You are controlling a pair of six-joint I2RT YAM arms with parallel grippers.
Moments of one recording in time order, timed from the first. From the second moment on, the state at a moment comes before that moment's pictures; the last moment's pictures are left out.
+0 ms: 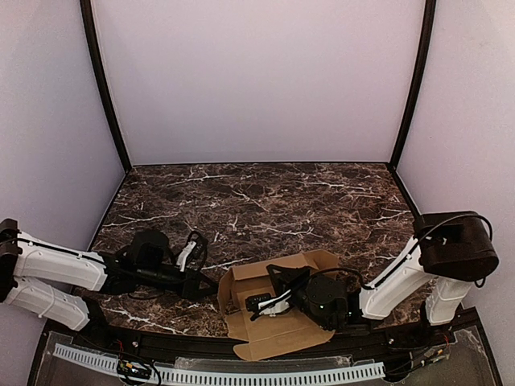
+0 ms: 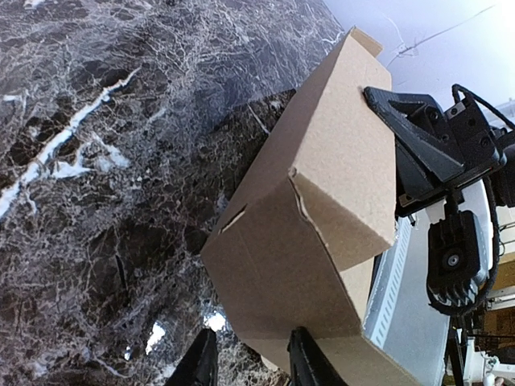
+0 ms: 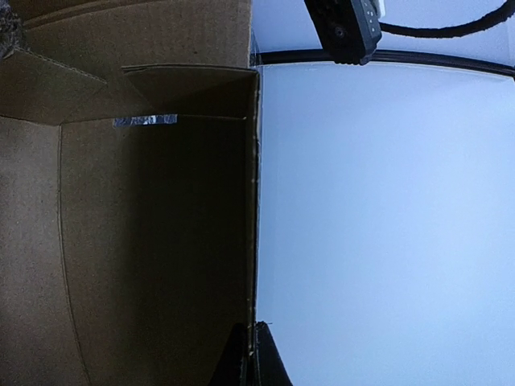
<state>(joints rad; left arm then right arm) -0.85 1.21 0.33 0.25 0.45 -0.58 1.41 1.81 0.52 1.07 0.71 -1.32</state>
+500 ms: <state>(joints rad) -0.91 1.28 0.34 0.27 0.47 -0.59 1.41 1.83 0.54 1.07 0.71 -1.32</state>
